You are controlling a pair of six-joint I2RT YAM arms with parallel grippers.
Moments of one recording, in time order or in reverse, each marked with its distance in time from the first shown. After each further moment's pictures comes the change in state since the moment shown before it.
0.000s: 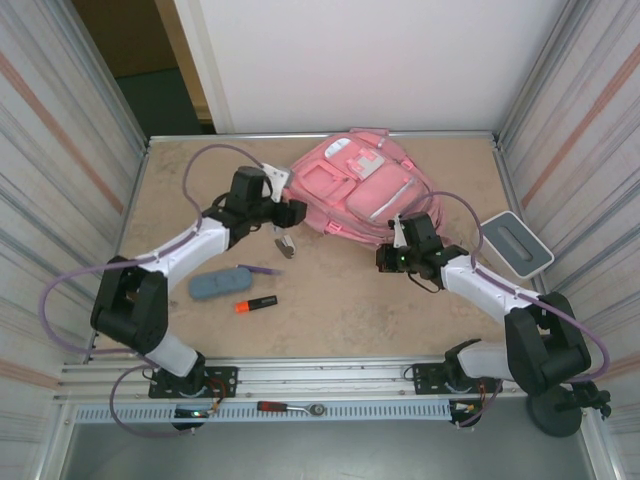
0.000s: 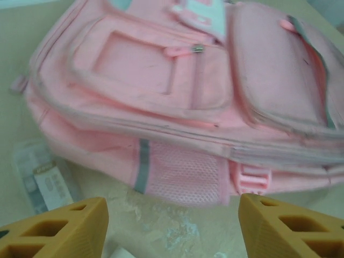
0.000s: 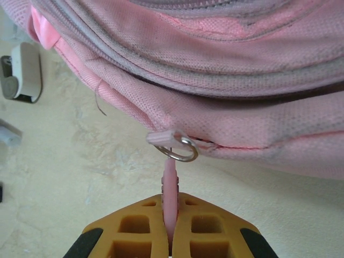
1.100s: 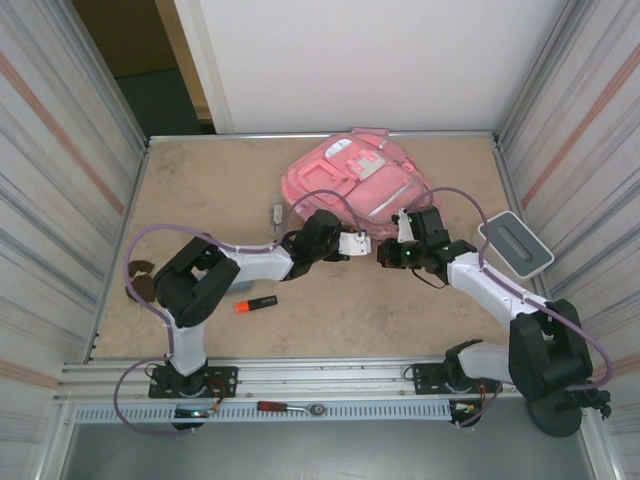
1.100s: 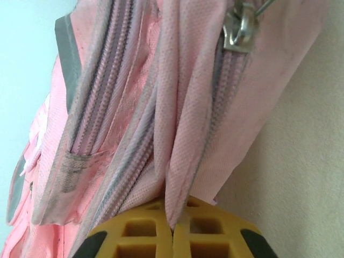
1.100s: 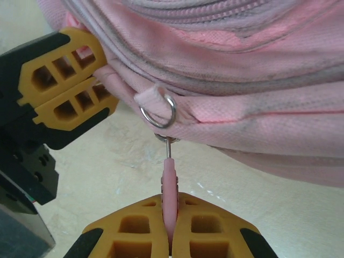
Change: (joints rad) left arm -0.353 0.349 0.006 0.423 -0.275 0.976; right arm -0.054 -0.037 0.041 -0.076 -0.085 -0.004
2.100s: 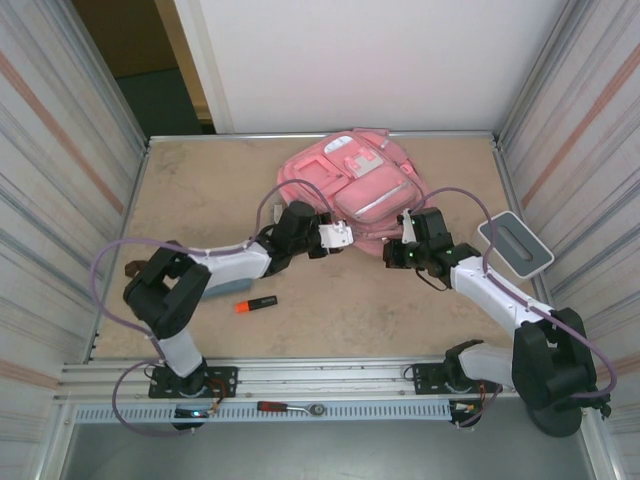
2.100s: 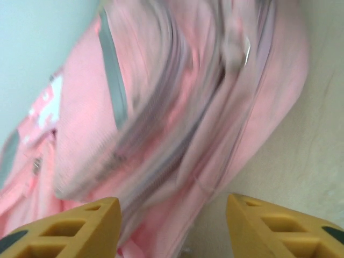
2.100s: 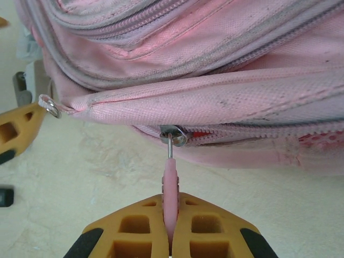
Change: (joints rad) left arm 0.077 -0.179 -0.097 -0.057 0.183 -0.129; right arm 0.004 -0.039 -0.023 0.010 0.069 -0.024
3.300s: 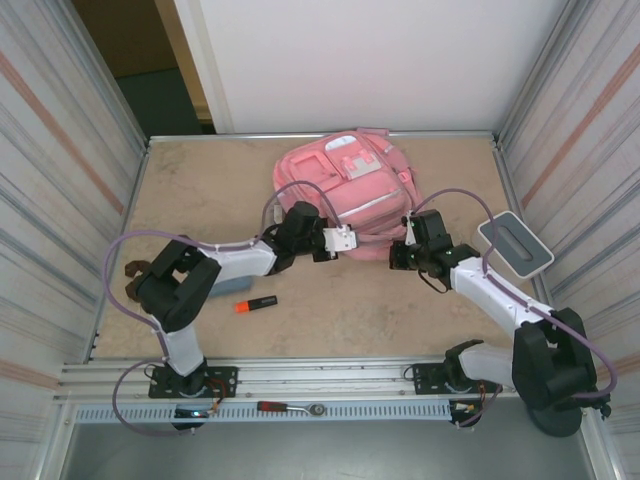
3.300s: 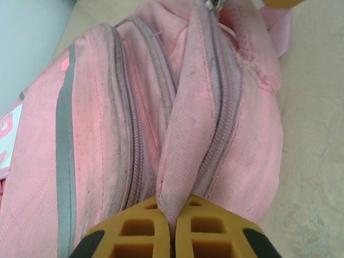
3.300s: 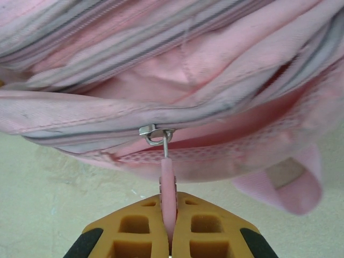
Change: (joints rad) left arm 0.035 0.085 0.030 0.010 0.129 0.008; right arm -0.007 0.003 -0.002 -0.042 0.136 0.000
